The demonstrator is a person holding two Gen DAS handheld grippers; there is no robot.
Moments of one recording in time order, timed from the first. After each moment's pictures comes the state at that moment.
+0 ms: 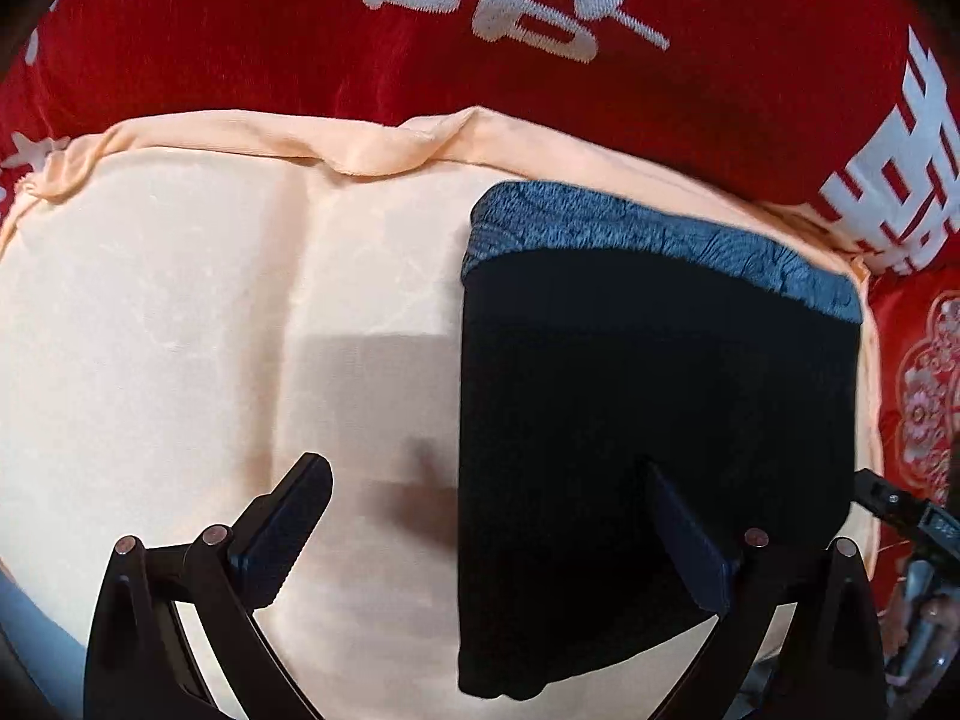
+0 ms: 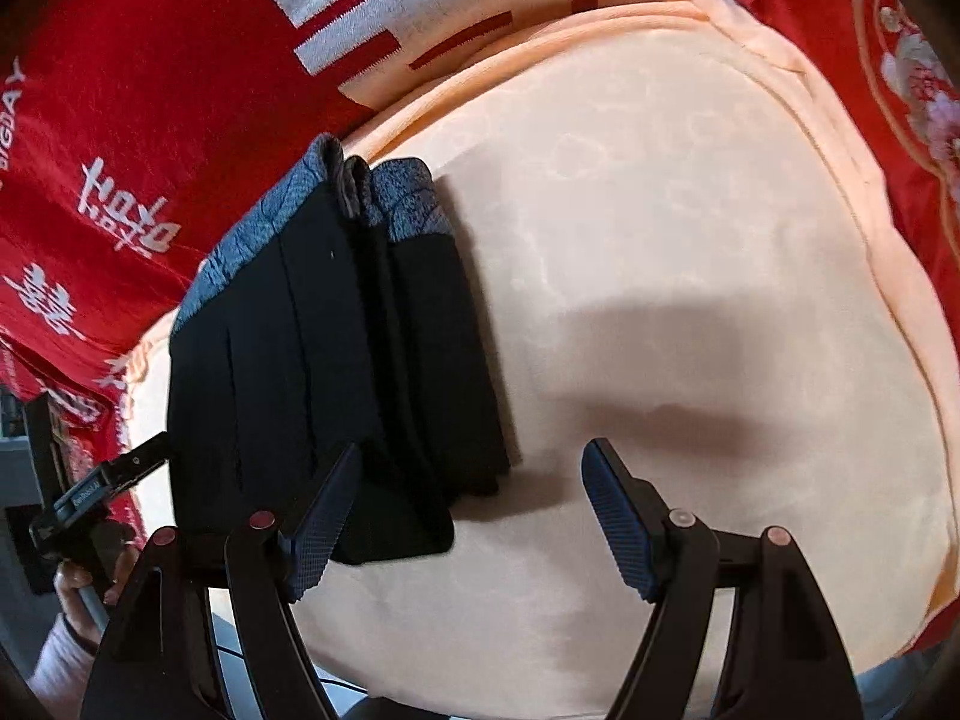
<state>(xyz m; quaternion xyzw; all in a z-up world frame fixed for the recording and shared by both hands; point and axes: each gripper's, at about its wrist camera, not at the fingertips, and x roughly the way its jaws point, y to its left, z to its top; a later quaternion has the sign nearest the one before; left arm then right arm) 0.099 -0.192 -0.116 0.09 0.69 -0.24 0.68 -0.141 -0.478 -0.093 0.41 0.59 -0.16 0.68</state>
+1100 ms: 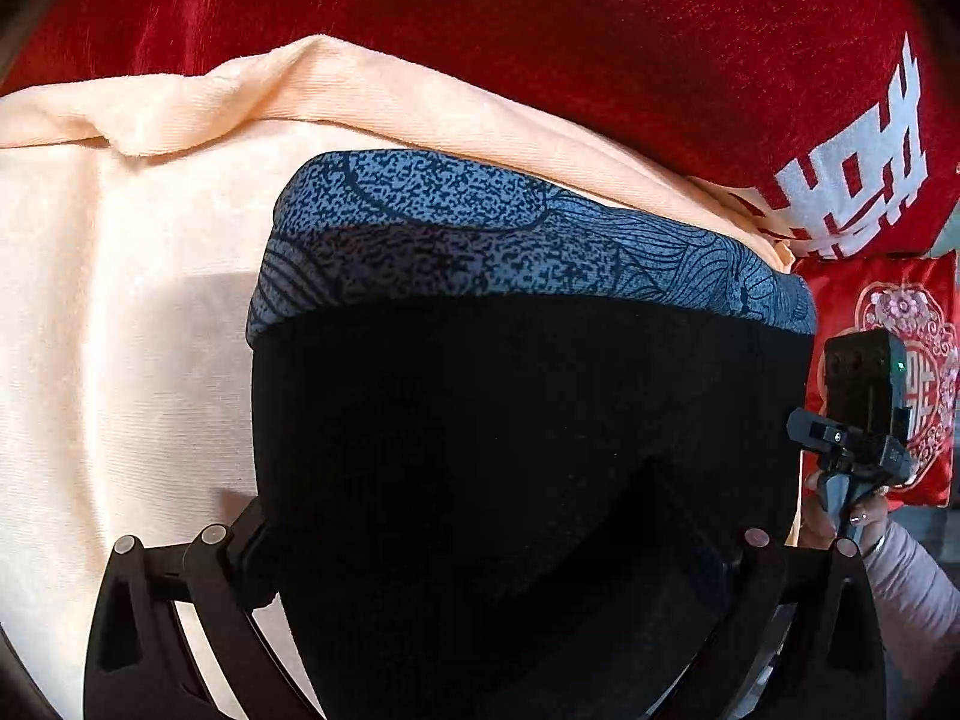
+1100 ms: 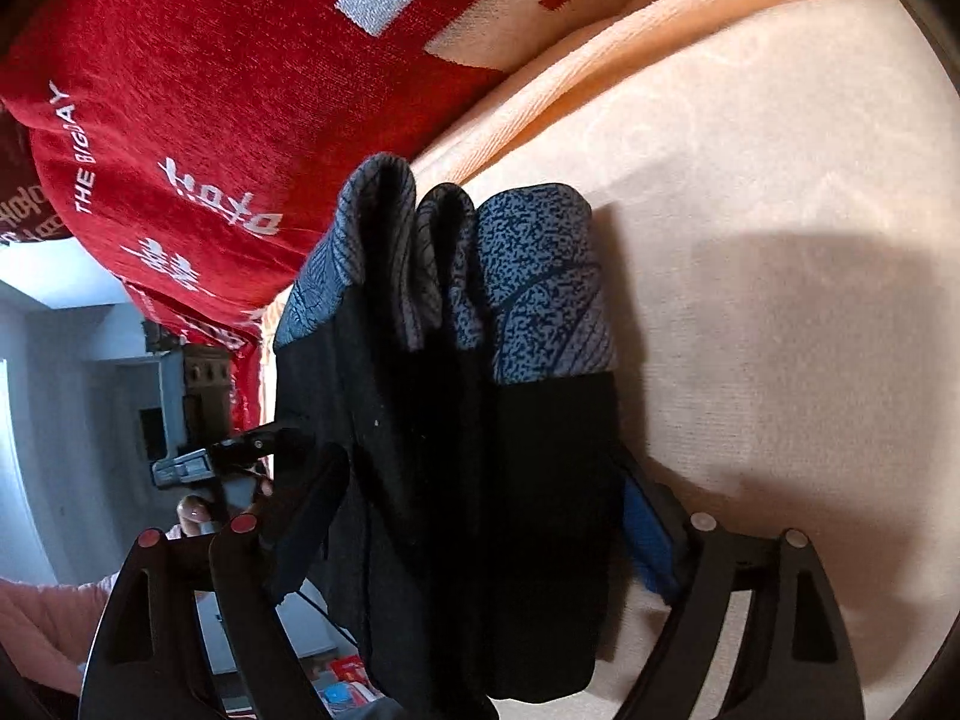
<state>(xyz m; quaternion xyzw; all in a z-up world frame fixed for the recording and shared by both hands) 0.117 -0.247 -0.178 0.01 0.72 -0.35 0.59 -0.076 -0.511 -0.167 0.49 0.53 0.07 0.69</state>
